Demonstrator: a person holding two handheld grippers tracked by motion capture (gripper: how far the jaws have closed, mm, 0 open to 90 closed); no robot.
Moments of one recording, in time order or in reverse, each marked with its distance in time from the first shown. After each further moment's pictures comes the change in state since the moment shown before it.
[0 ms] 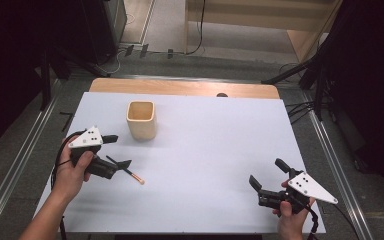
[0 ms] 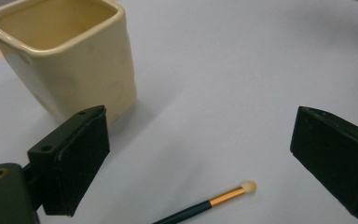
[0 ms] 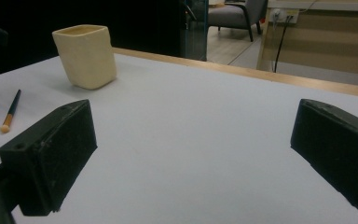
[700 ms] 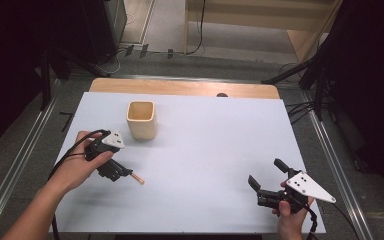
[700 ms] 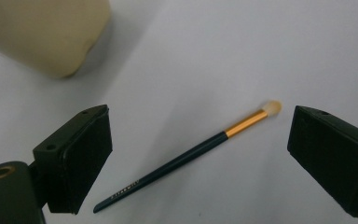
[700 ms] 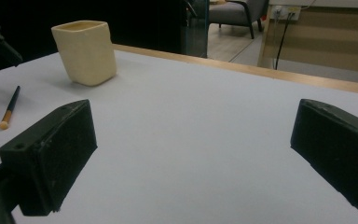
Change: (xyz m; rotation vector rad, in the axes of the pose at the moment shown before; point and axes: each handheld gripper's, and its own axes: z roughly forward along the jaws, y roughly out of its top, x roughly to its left) left arm 0.004 0.010 0.035 0.460 -0.032 0.152; right arm 0.000 -0.001 0.003 0.011 0.003 -0.002
